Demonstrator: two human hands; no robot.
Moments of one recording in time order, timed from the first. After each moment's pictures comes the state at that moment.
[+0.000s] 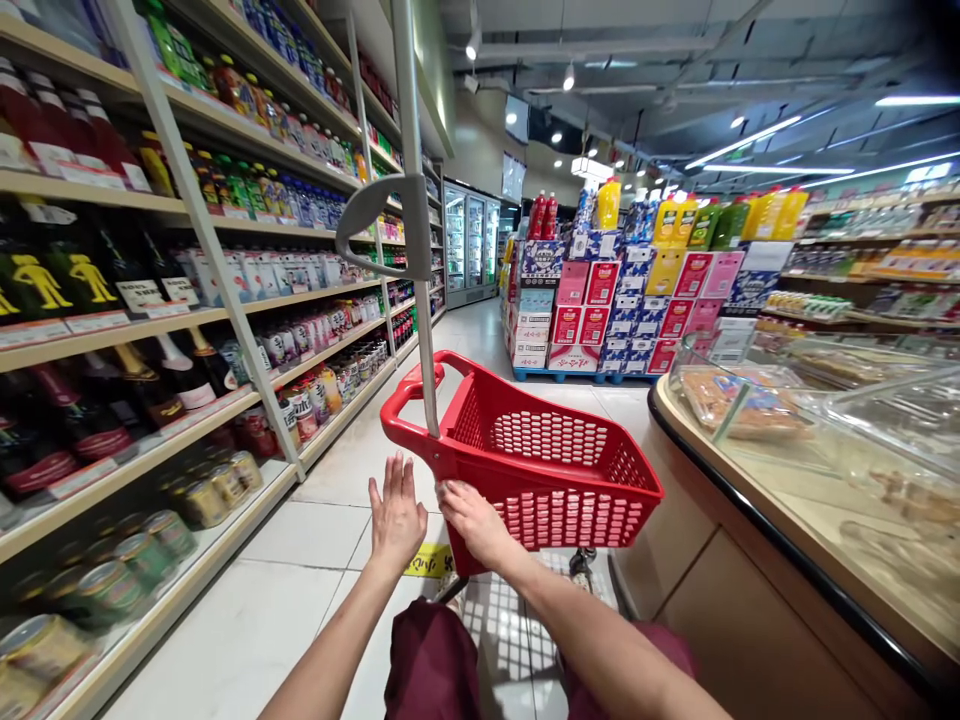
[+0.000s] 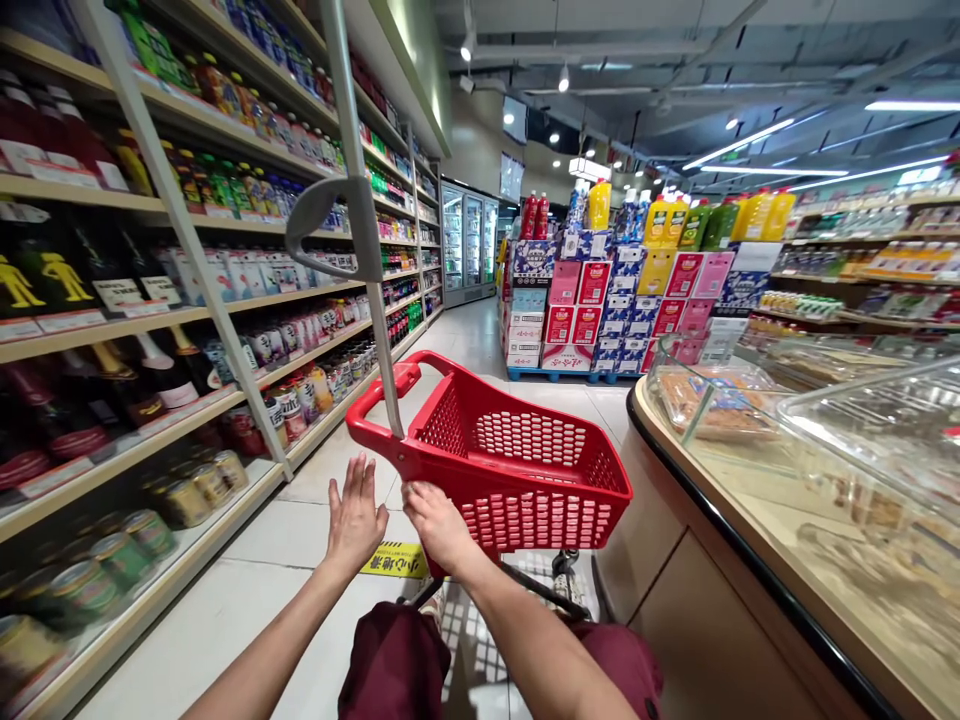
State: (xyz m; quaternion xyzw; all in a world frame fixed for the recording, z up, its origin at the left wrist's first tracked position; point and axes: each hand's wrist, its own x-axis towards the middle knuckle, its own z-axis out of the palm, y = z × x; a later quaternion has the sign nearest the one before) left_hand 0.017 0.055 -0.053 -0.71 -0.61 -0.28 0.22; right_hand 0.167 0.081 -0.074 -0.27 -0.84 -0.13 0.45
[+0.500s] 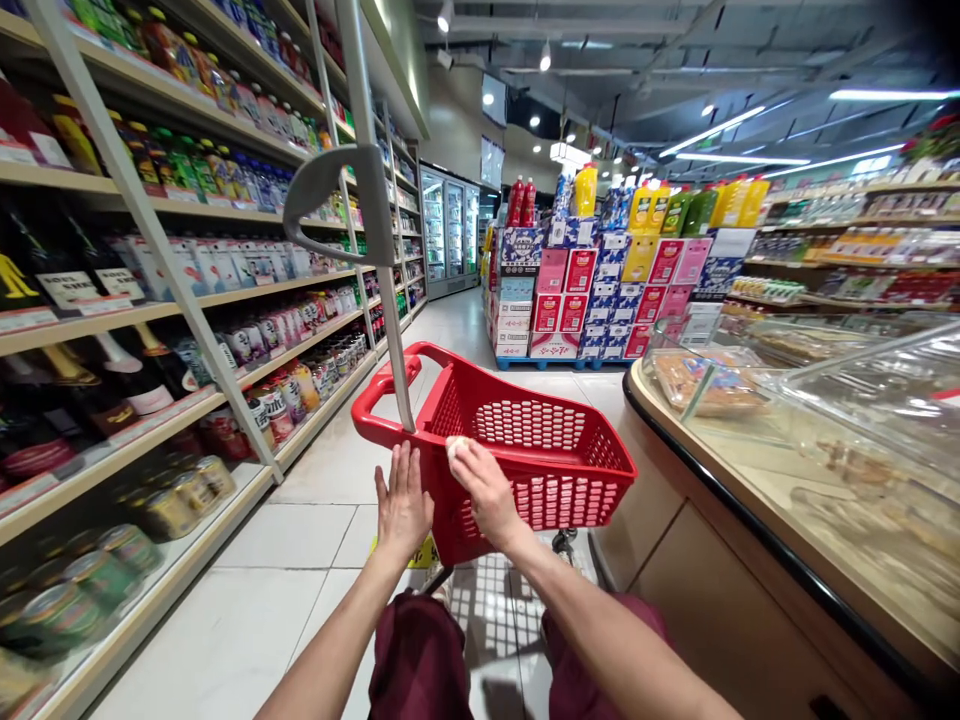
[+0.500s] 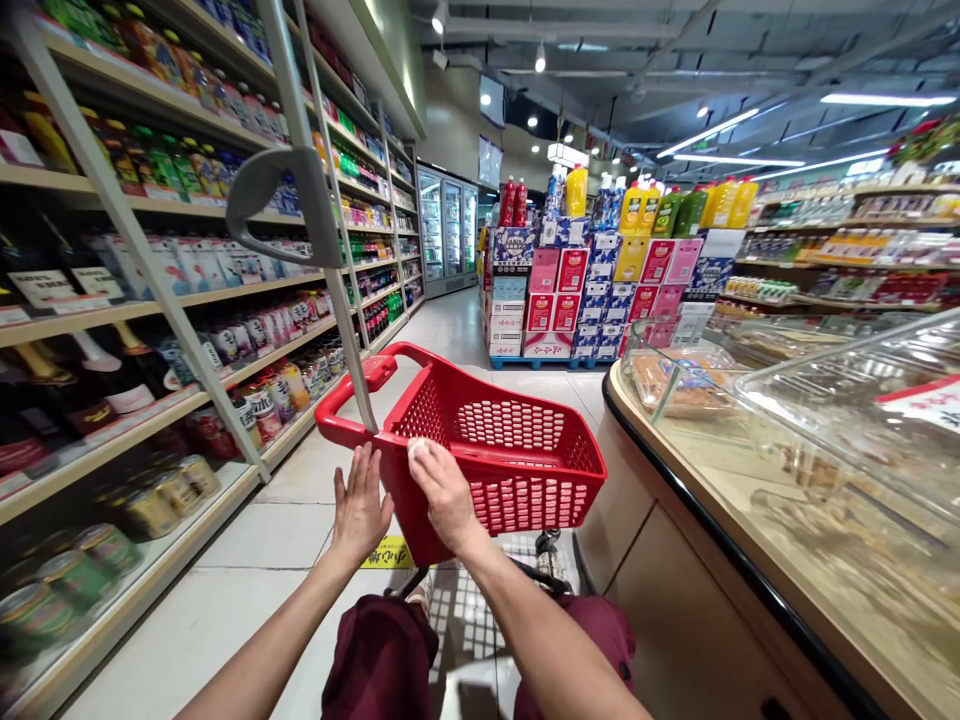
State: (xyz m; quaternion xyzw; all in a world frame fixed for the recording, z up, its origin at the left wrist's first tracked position) left_hand 0.056 0.059 -0.053 -0.74 -0.56 -0.29 0.22; right_hand 0.218 0.076 -0.077 -0.34 -0.77 -0.12 0.52
